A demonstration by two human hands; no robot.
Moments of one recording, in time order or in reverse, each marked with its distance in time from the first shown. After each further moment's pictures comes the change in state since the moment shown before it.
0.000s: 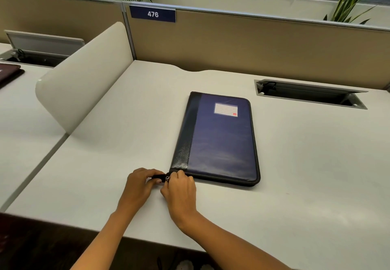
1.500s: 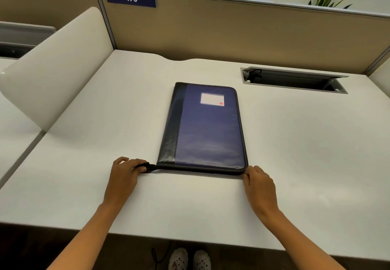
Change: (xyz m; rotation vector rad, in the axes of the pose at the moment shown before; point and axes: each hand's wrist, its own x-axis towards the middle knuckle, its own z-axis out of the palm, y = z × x) left_hand 0.012 -0.016 0.016 0.035 0.122 -0.099; right_hand -0.042 0.205 -0.061 0.018 0.180 0.246
